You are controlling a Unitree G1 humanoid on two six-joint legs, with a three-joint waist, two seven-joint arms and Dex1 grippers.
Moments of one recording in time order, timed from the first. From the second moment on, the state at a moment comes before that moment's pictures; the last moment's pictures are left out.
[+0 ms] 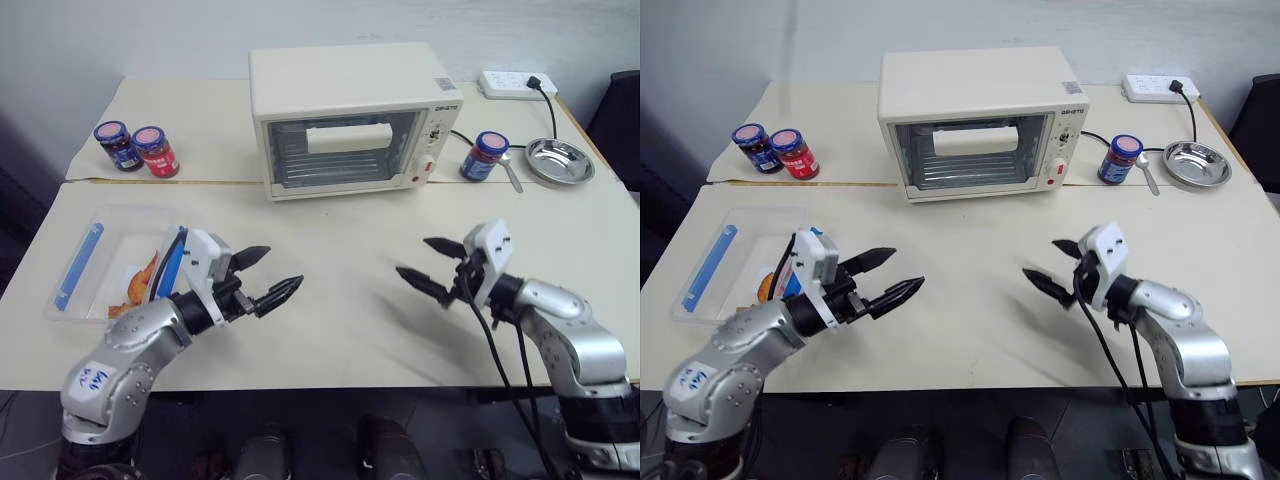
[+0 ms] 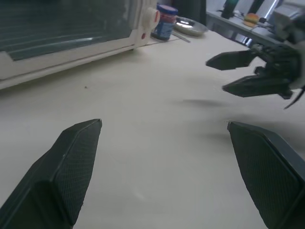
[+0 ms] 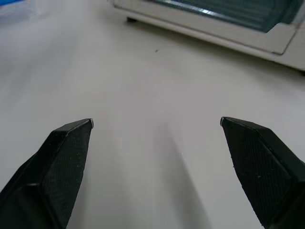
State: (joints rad) left arm -0.17 0.50 0.19 -0.60 -0.69 0.77 -0.50; right arm -0.31 -0.58 -0.12 -0.17 0.44 0.49 0.75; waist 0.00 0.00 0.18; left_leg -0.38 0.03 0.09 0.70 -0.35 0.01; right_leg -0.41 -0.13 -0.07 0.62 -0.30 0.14
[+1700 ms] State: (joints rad) left arm -0.96 0.59 -0.09 0.31 -0.29 0.41 -0.74; right arm -0.65 -0.38 -0.05 0.10 0.41 0.40 0.86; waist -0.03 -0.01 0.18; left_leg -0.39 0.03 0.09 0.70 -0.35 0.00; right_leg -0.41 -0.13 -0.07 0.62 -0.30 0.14
